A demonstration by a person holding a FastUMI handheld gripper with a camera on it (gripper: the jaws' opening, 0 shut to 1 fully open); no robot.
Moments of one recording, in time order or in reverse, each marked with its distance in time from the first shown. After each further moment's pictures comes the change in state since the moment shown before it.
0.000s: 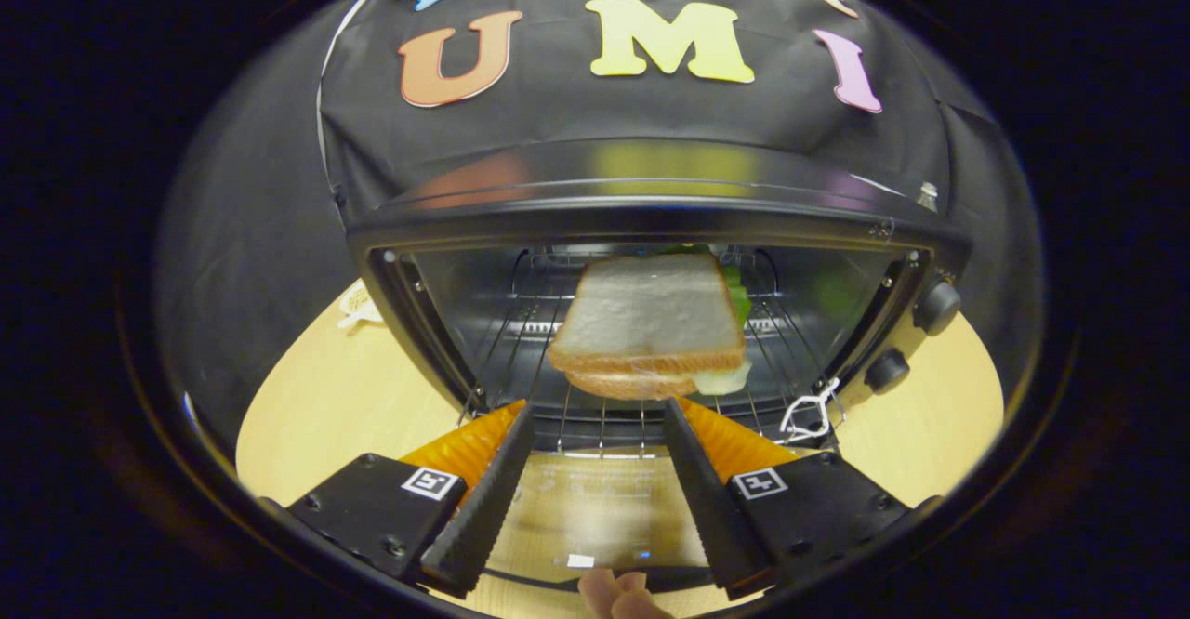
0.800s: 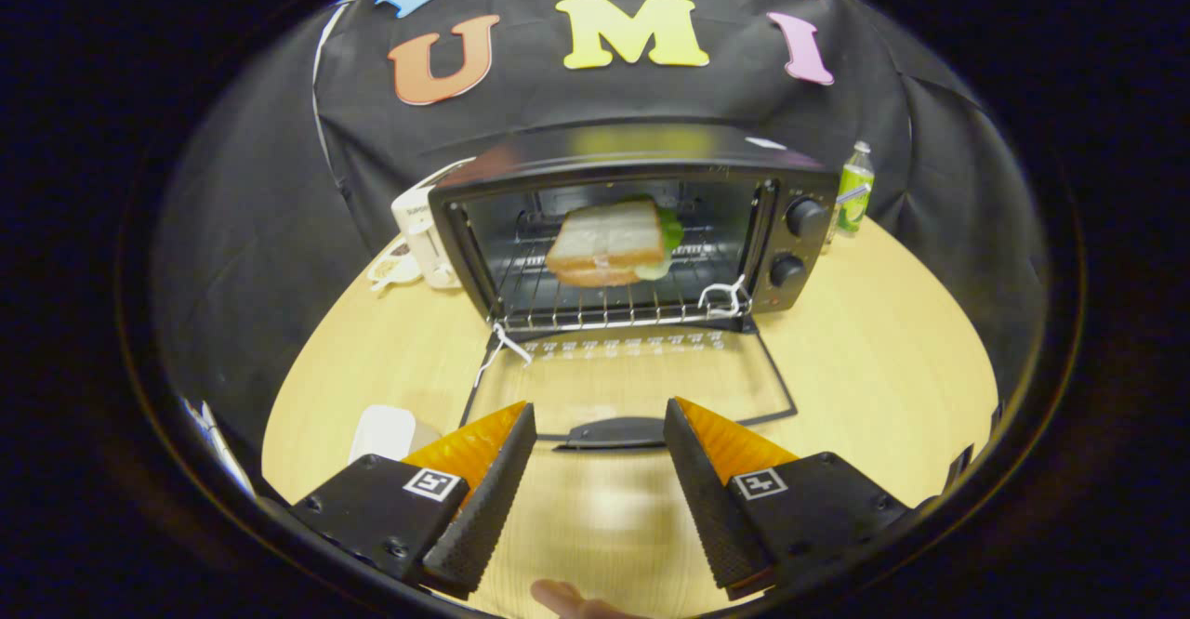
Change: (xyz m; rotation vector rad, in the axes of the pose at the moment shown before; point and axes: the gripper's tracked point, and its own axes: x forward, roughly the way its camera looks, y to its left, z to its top) arm -0.105 -0.004 -0.067 0.069 0.102 -0.002
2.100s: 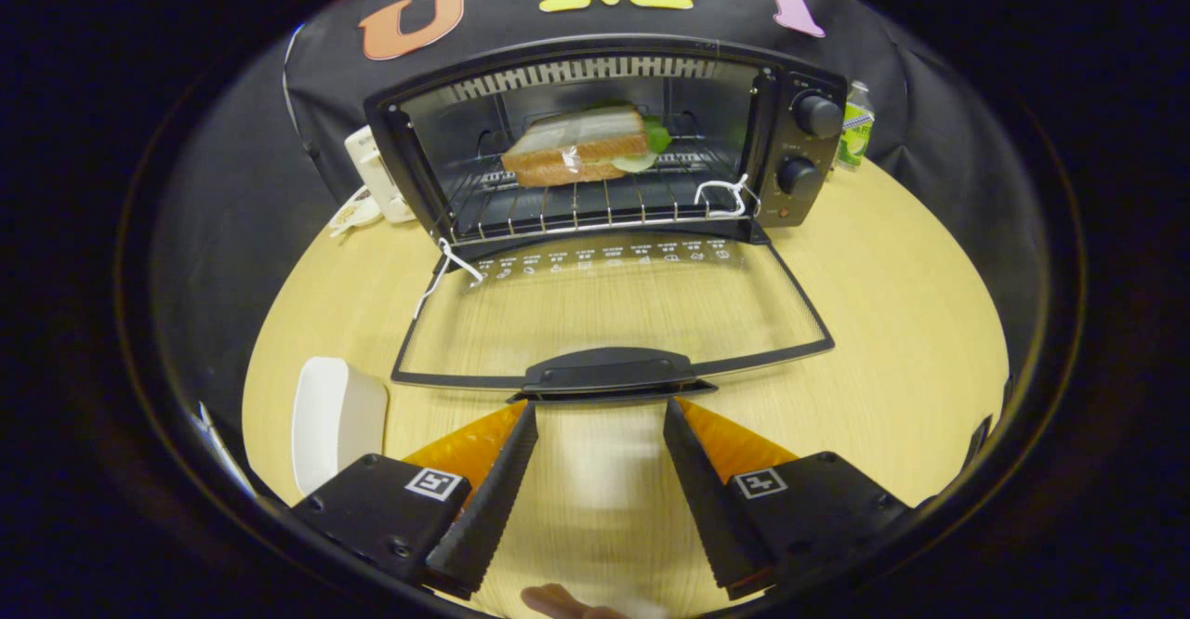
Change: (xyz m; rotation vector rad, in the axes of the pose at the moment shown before) arm 0.034 -0.021 -0.041 0.017 0.120 -0.058
